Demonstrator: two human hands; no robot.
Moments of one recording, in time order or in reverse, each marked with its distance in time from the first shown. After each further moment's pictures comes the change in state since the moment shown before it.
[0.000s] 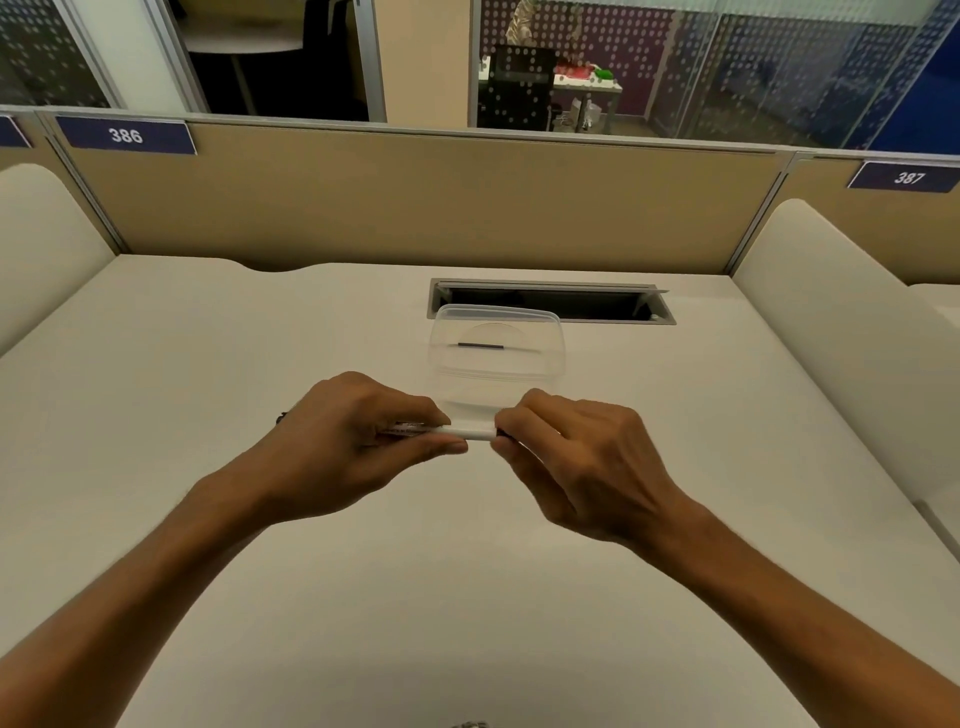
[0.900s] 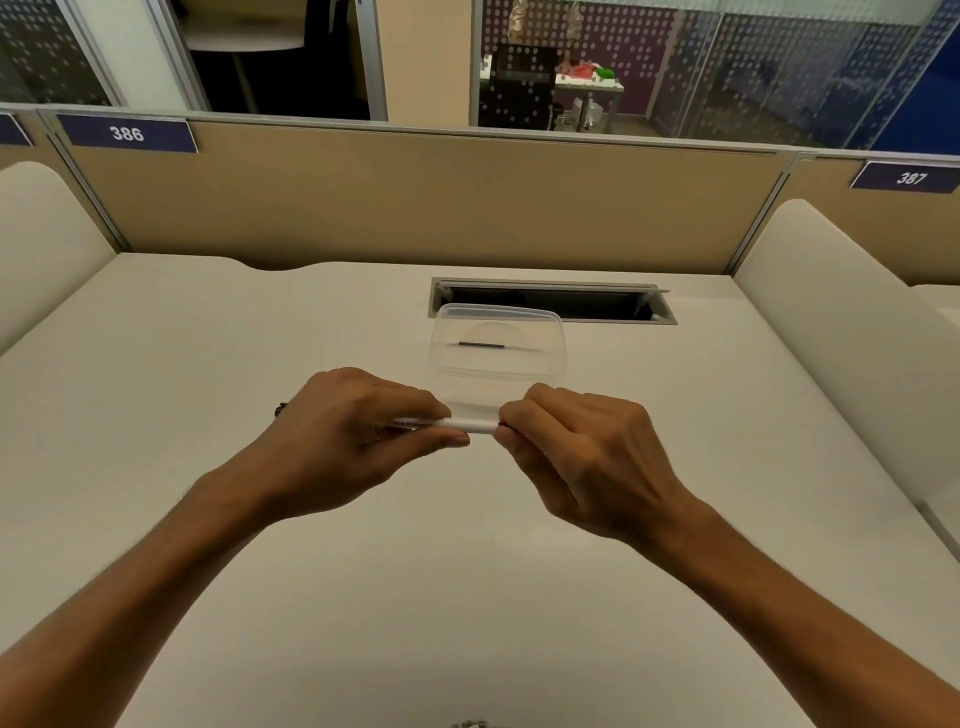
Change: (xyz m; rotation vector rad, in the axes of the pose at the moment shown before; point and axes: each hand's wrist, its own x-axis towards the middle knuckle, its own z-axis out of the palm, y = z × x) left_hand 0.001 0.001 -0.001 0.111 0.067 0.054; right_hand 0.005 -0.003 -0.009 -0.003 0.009 0.020
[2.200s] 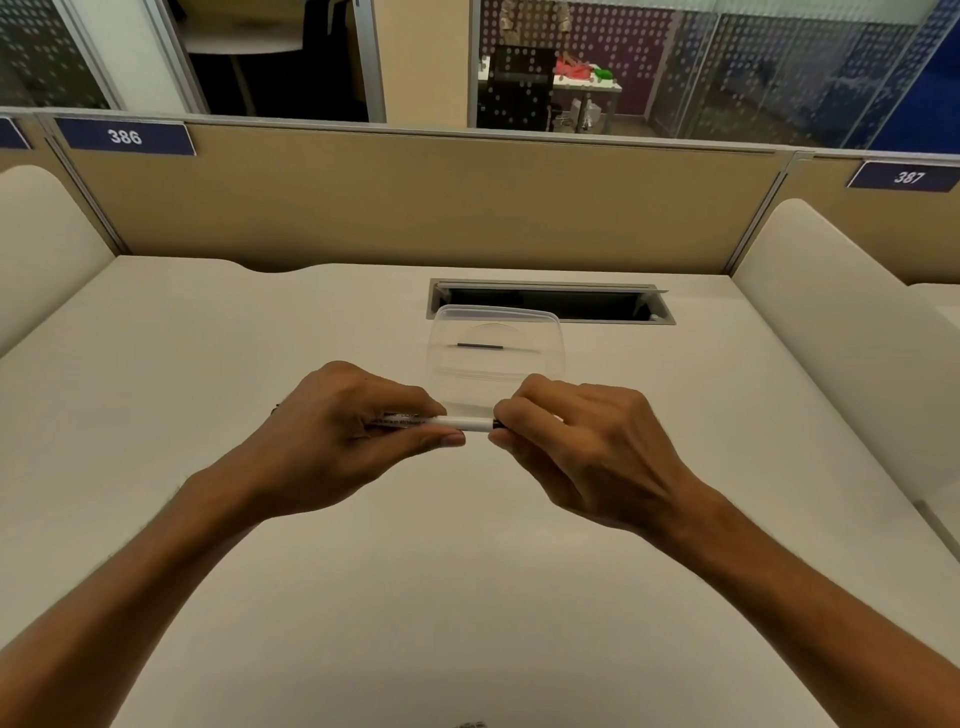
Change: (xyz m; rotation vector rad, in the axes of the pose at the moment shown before) left_hand 0.002 0.002 -0.004 -0.170 -0.011 -0.049; right_hand 0.008 0.005 -0.007 0.022 -0.035 -0.085
